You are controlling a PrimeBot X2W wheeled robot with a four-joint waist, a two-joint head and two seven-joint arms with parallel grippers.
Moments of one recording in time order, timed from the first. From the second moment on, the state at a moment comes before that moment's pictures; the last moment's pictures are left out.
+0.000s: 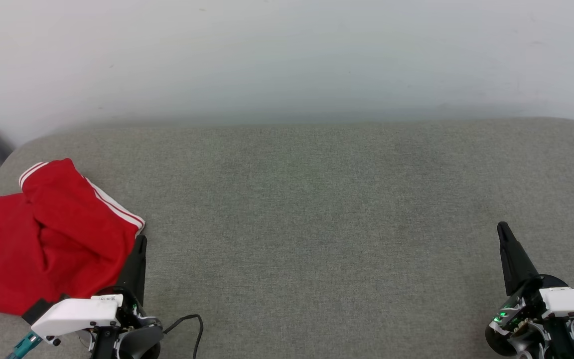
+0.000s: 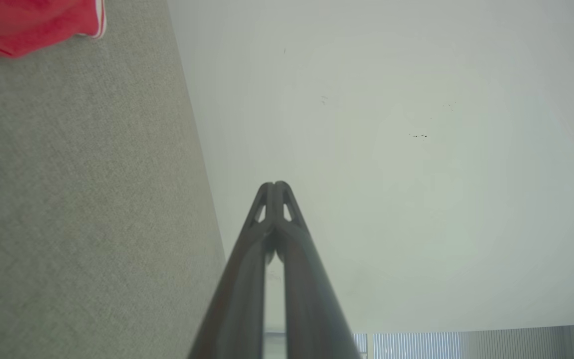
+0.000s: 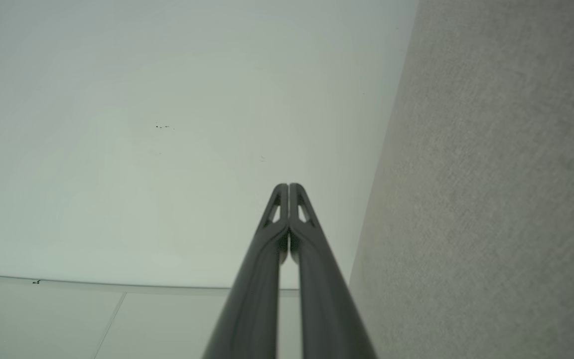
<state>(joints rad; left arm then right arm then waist) -0.11 0.05 0.12 0.25 -1.61 -0.13 0.11 -0.10 -0.05 -0.11 0.25 1.61 0.13 0.11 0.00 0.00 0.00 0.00</state>
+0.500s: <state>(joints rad) -0.11 0.05 0.12 0.25 -1.61 -0.13 0.11 -0.10 -0.05 -0.11 0.25 1.61 0.13 0.11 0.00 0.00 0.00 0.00</state>
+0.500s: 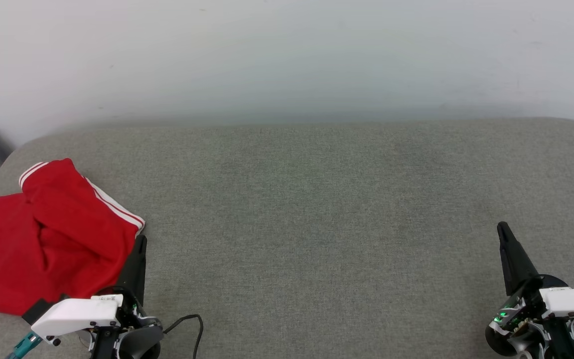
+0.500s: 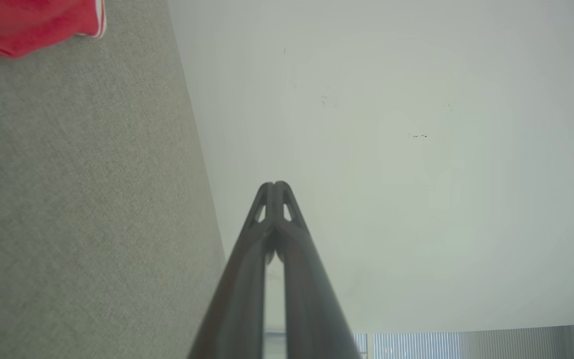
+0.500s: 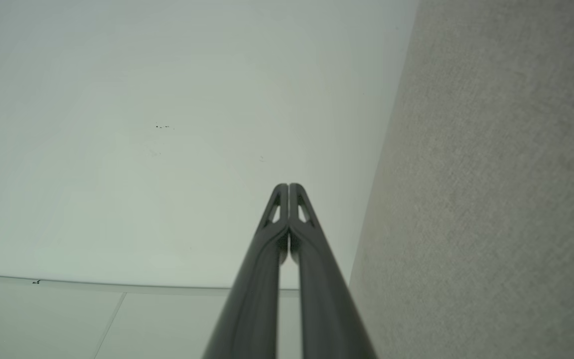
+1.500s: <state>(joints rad) -0.07 0.05 0.03 0.22 -1.39 -0.13 0.01 -0.06 -0.07 -0.05 0.23 1.42 0.13 0.01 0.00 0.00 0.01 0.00</state>
